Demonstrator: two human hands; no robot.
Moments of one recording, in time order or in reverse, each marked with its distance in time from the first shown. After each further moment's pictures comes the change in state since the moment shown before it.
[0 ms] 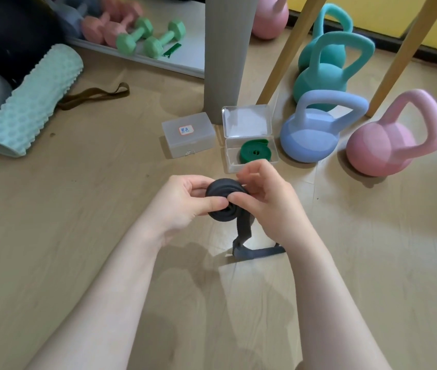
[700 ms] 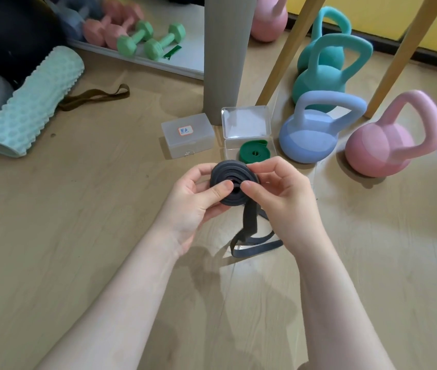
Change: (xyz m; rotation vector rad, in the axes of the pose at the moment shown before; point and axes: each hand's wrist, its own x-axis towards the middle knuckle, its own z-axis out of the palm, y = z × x) left_hand -0.004 0.000 0.025 -0.435 0.100 -0.021; right_hand -0.012 -0.006 -0.006 0.211 0.153 -0.074
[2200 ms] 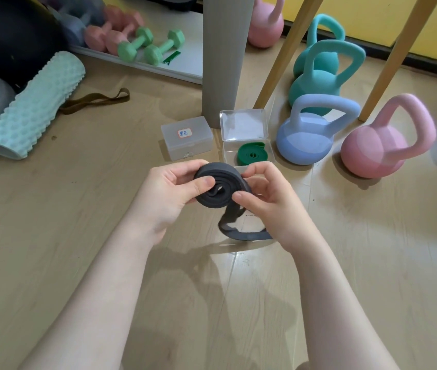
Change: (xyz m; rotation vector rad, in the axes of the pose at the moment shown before) left_hand -0.013 0.021 -0.017 0.306 0.029 0.189; right_hand -0.005 0.009 0.000 0.044 -0.157 0.114
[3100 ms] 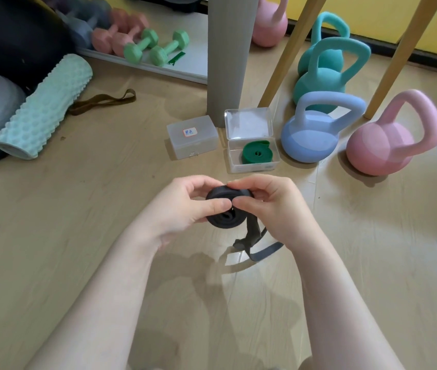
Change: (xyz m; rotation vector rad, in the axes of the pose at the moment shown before) left_hand -0.015 -0.003 -0.002 0.162 -0.188 -0.164; right_hand -0.009 -0.010 0.010 -0.179 0.005 -0.066
